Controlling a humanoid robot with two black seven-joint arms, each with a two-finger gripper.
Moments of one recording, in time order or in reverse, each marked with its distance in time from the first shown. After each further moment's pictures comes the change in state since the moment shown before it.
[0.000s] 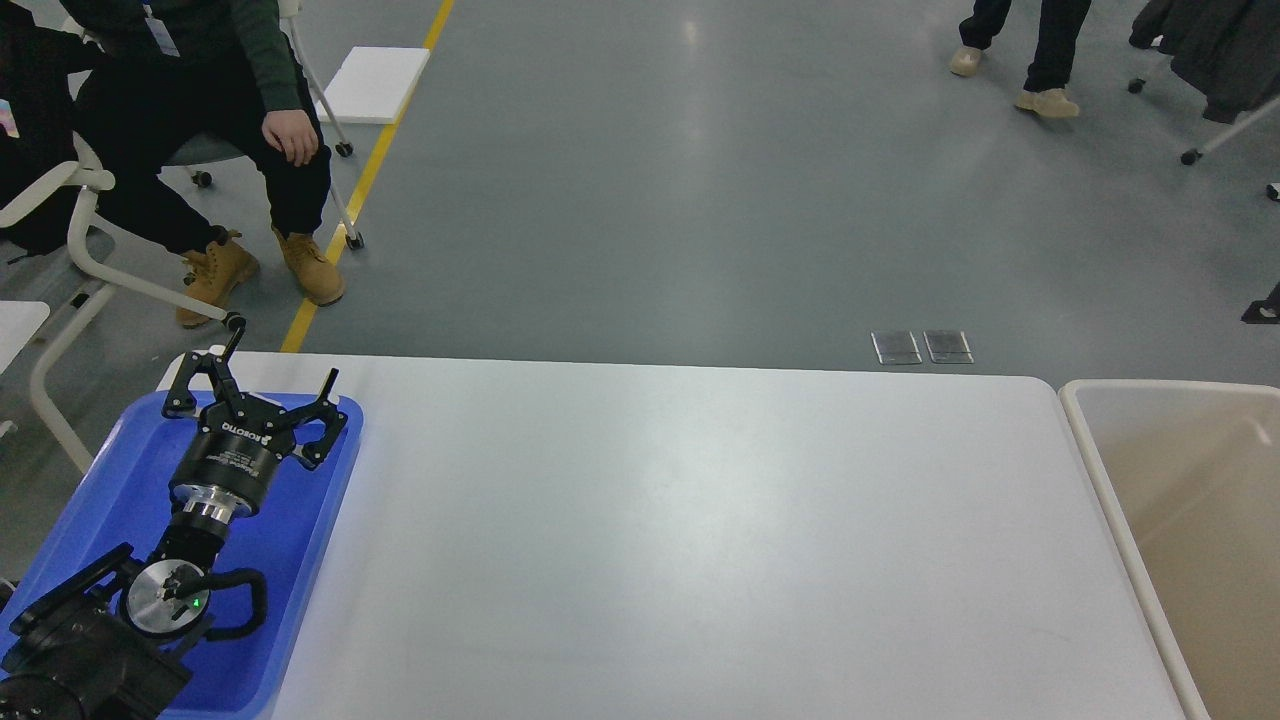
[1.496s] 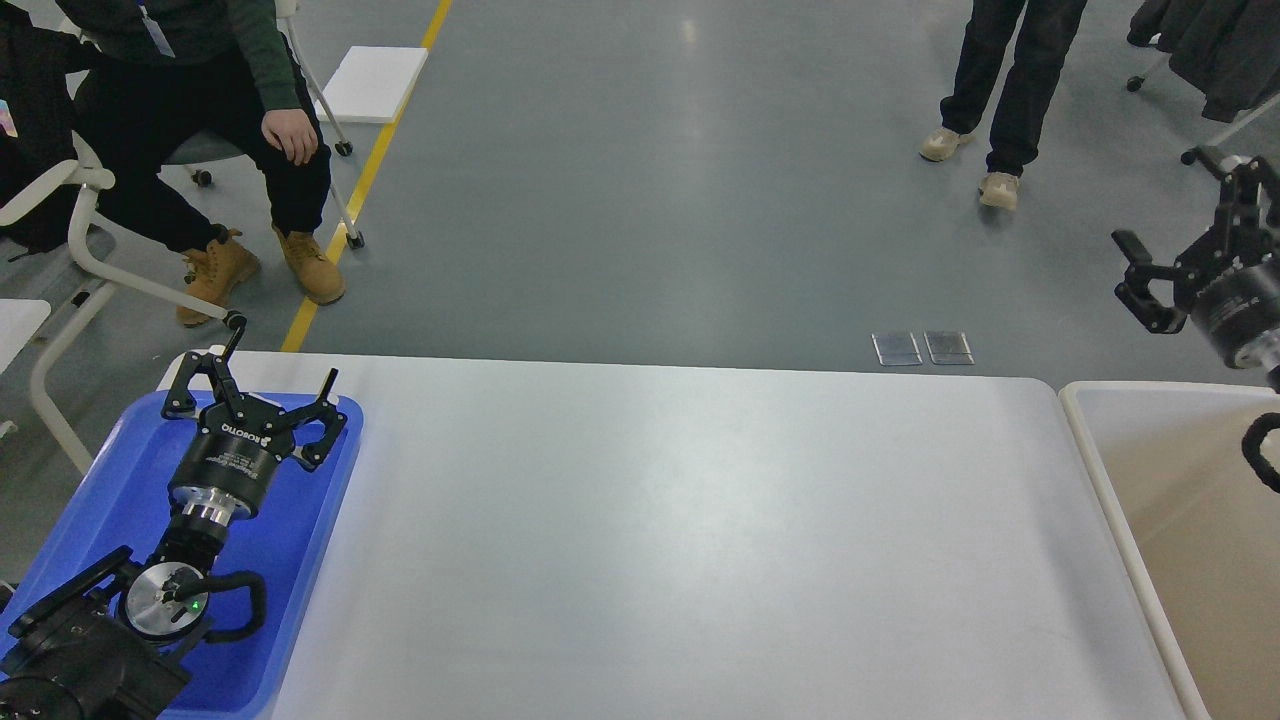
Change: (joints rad) left arm 0.001 0.000 0.000 0.000 0.000 0.000 -0.001; right arm -0.631 0.290 1.363 0.015 0.337 -0.055 0.075
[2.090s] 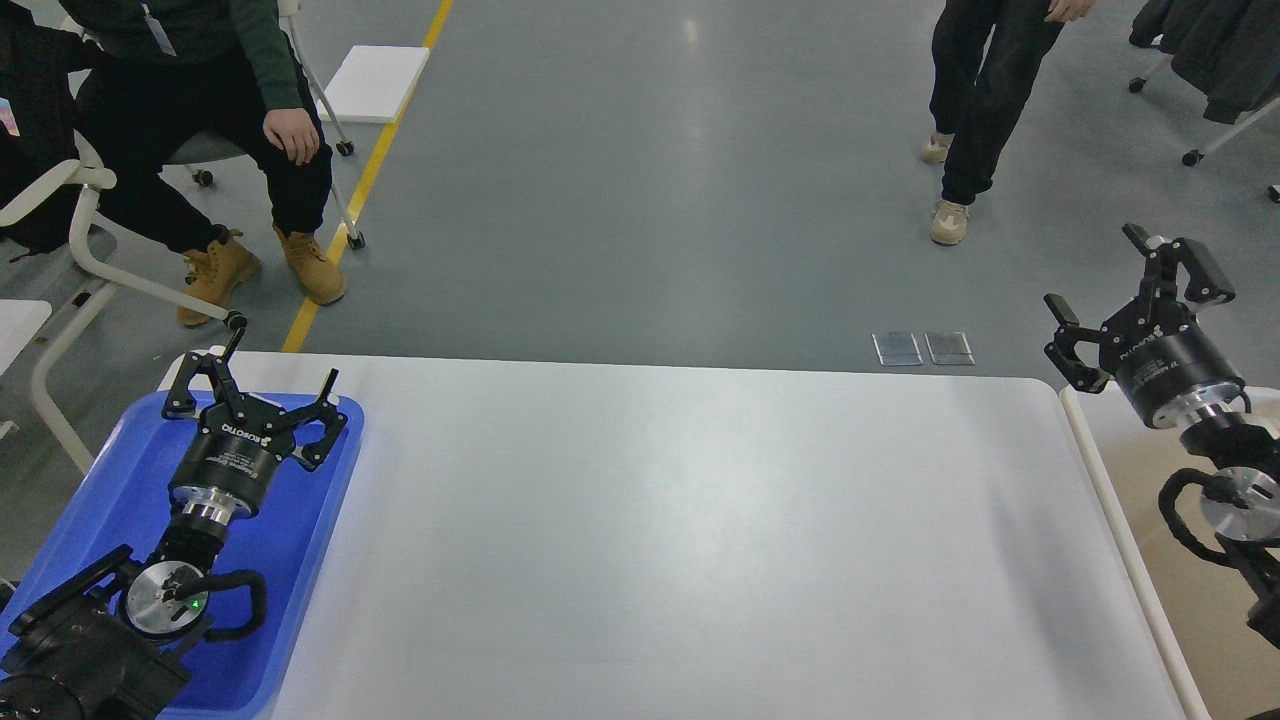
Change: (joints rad) left arm -0.001 0.000 0.000 0.000 0.000 0.000 0.000; right arm -0.124 0.140 0.103 -0.006 0.005 0.000 0.011
